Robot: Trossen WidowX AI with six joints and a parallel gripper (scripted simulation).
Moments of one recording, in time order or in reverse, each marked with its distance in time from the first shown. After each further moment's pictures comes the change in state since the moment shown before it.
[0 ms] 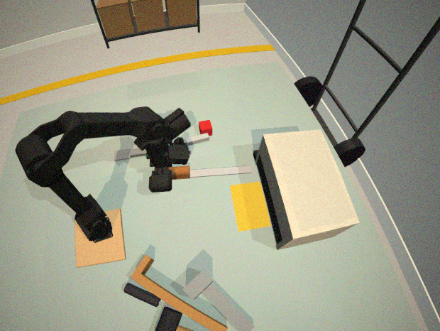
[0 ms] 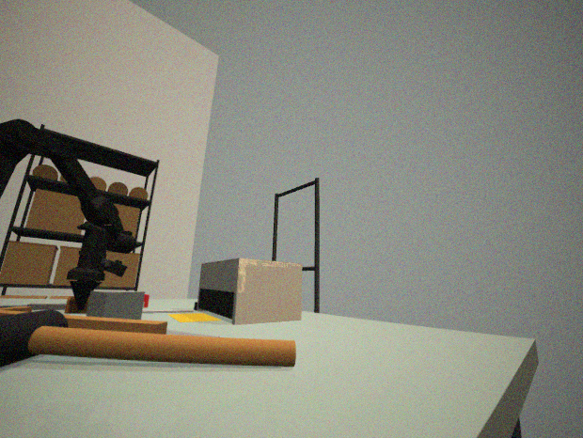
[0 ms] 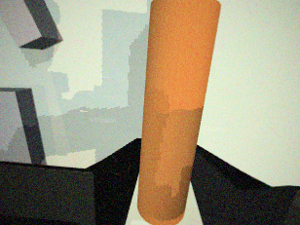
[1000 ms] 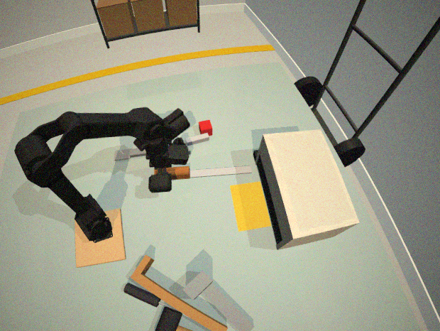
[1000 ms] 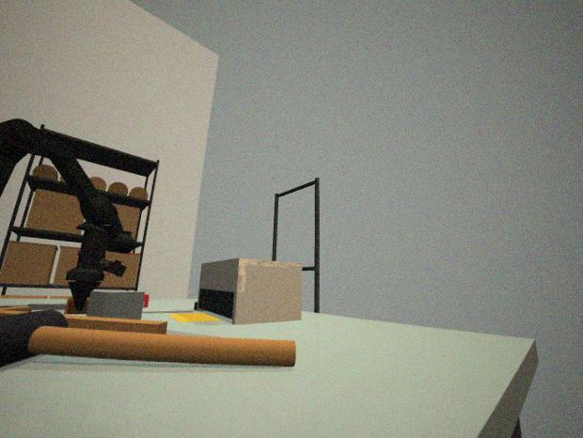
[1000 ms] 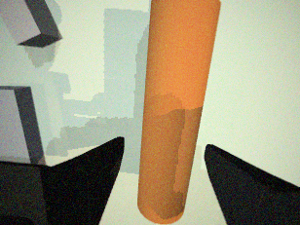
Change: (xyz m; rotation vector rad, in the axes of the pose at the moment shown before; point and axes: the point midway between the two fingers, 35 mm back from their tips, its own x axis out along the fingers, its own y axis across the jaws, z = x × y) arm 0.001 0.000 -0.001 -0.002 -0.001 0.002
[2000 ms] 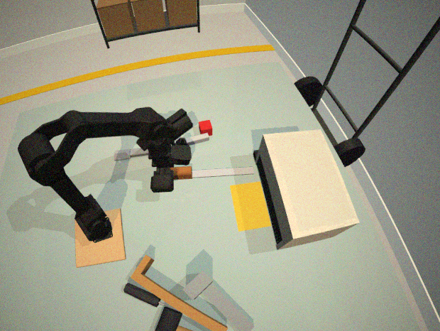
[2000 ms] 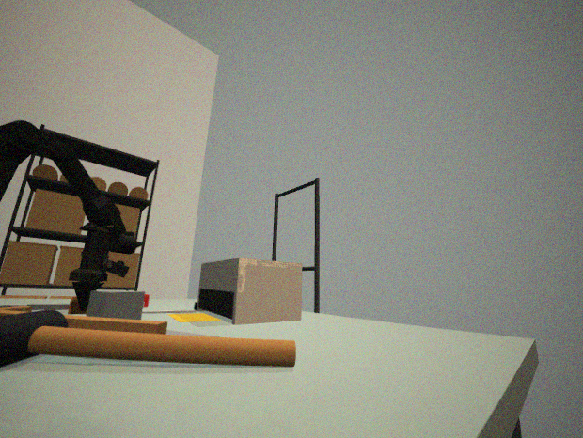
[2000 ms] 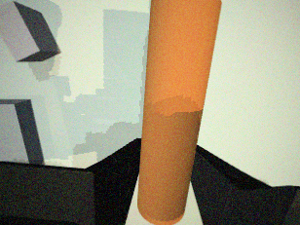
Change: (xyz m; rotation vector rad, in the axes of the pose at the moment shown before) arm 0.001 0.000 0.007 0.017 0.001 -0.001
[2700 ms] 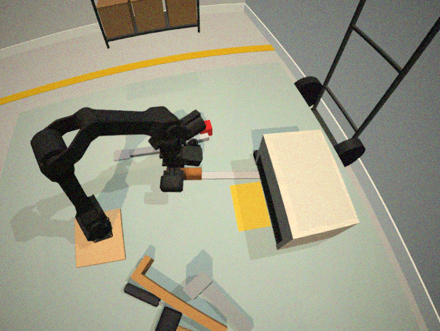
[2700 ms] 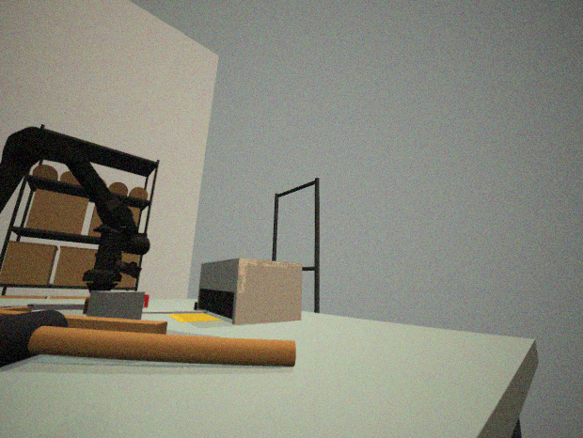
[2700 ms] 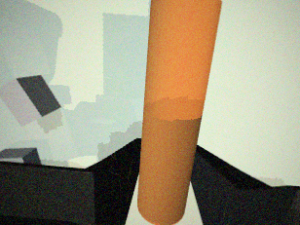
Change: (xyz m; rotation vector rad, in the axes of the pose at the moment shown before) arm 0.000 -0.002 0.032 0.063 0.000 0.000
